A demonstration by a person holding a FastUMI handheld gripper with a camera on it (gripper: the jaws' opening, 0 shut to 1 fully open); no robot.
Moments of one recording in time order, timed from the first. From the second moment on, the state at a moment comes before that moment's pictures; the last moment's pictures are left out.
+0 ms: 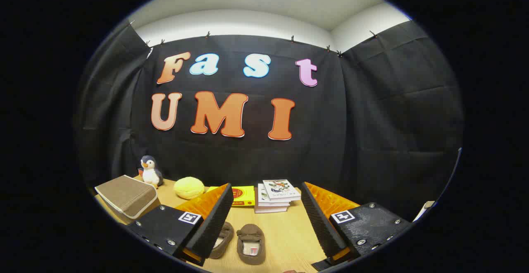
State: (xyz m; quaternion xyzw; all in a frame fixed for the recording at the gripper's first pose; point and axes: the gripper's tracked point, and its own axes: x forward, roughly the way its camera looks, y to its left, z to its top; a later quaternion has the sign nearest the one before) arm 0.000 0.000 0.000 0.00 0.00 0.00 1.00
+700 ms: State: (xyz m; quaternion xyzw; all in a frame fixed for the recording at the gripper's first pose) arm 0.008 -0.004 -0.007 0.03 0.00 0.04 1.00
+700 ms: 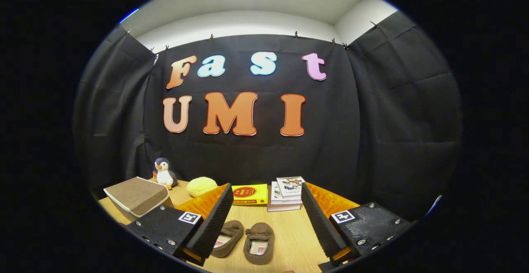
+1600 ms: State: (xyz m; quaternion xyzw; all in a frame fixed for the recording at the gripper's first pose) arm 0.037 0.136 -0.053 0.15 0.07 0.20 0.97
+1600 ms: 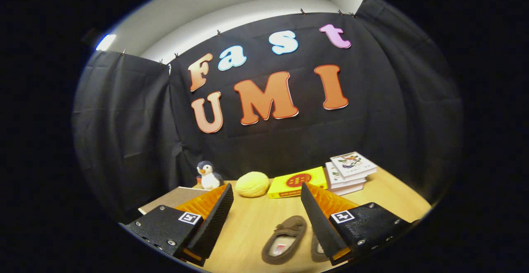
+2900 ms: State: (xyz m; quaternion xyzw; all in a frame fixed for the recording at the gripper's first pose) arm 0.007 0.359 -0.176 0.42 0.45 0.48 0.63
